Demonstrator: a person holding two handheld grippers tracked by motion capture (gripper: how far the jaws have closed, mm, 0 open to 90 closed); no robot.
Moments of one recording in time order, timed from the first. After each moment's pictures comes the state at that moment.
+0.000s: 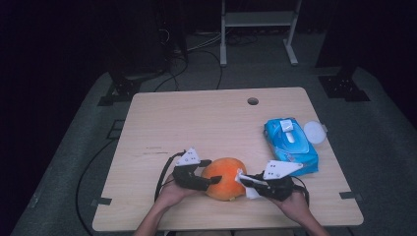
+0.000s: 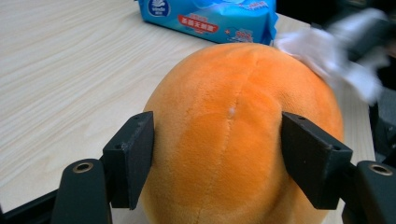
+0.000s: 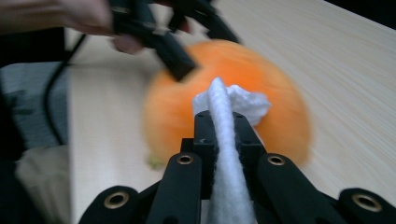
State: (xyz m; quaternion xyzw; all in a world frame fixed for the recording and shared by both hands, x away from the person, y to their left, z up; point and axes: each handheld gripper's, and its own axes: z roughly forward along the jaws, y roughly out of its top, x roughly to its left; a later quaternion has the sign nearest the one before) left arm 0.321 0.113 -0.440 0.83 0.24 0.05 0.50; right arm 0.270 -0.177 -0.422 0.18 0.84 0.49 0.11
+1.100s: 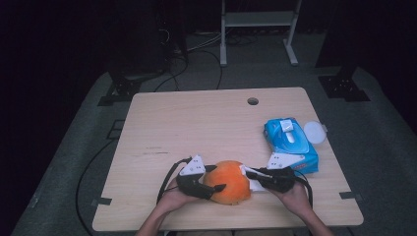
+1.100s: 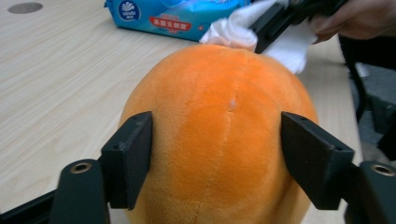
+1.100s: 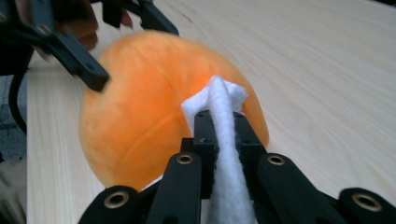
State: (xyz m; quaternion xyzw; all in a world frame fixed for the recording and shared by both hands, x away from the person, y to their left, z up) left arm 0.306 0.103 -0.438 0.84 0.19 0.05 0.51; right arm 0.297 -0.197 -0.436 0.25 0.84 0.48 0.11
